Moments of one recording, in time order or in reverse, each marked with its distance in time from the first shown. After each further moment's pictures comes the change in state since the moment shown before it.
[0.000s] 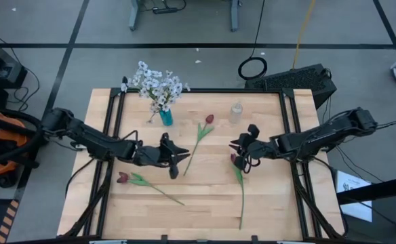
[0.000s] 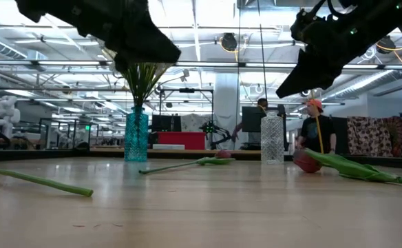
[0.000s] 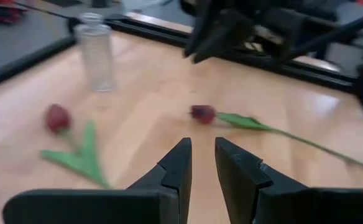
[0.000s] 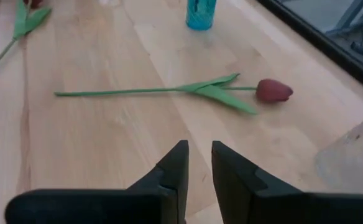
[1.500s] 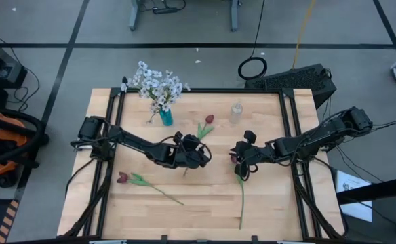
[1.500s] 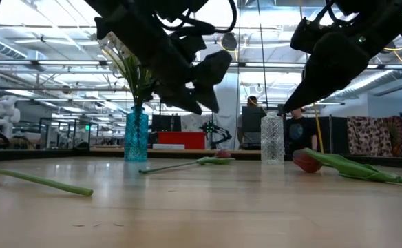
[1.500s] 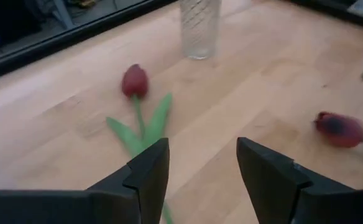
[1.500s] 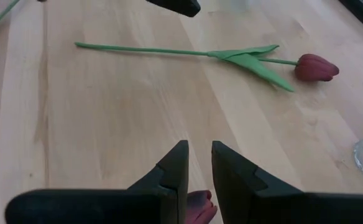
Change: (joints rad) left arm 0.099 0.486 0.434 -0.371 -0.314 -0.314; right arm 0.046 0.080 0.001 -0.017 -0.078 -0.029
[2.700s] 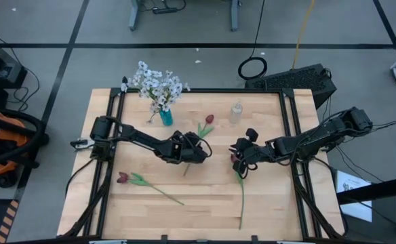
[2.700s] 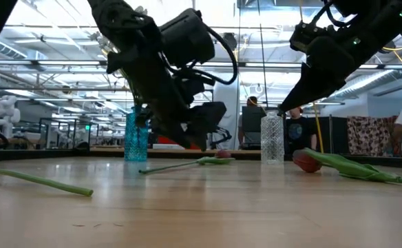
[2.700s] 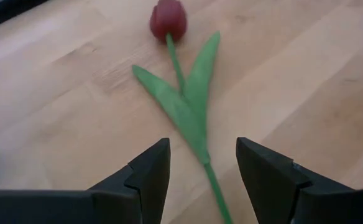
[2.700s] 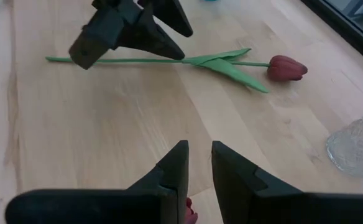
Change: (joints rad) left arm 0.089 0.118 -0.004 -0.076 0.067 -0.073; right arm -0.013 0.000 0.000 -0.005 0.079 0.043
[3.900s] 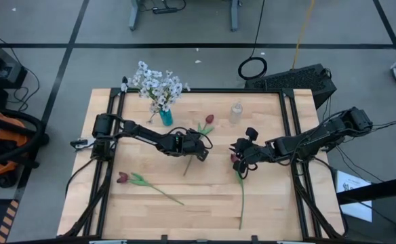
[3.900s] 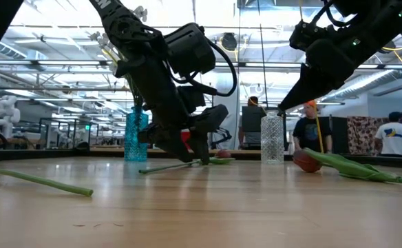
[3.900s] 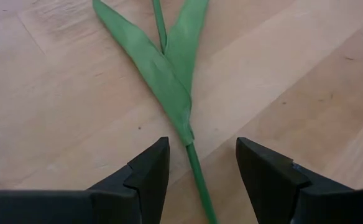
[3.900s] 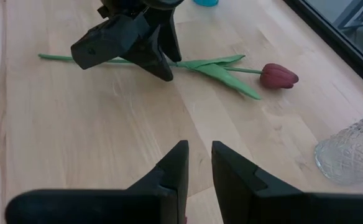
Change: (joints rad) left arm 0.073 0.013 0.002 -0.006 0.295 -0.103; right arm 0.000 0.000 0.000 0.005 0.026 -0.051
